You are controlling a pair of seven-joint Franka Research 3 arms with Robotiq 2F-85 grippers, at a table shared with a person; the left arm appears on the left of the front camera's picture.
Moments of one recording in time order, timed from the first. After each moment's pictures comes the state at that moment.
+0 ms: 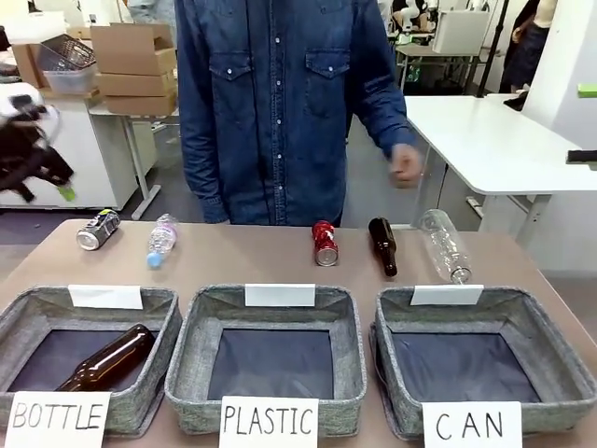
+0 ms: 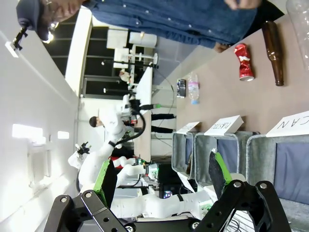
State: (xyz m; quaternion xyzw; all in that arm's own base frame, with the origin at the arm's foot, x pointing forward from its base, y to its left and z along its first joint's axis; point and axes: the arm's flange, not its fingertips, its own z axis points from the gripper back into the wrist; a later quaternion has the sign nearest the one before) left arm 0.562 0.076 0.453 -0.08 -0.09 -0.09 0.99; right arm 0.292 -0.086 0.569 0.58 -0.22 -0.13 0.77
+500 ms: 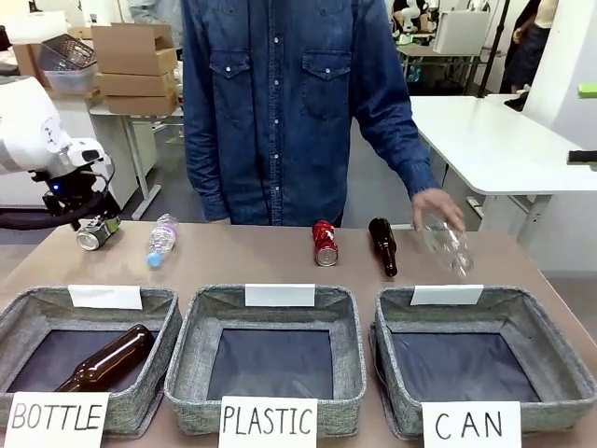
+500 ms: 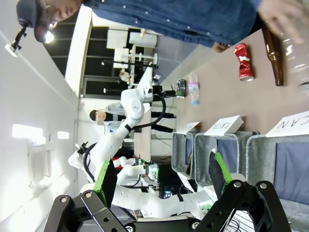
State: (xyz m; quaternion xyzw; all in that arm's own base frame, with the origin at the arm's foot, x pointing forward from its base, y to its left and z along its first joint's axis) left arm 0.641 0.065 0.346 -0.03 -0.07 -0.07 0.99; right arm 0.292 -0.086 0.569 0.58 -0.22 -0.13 0.77
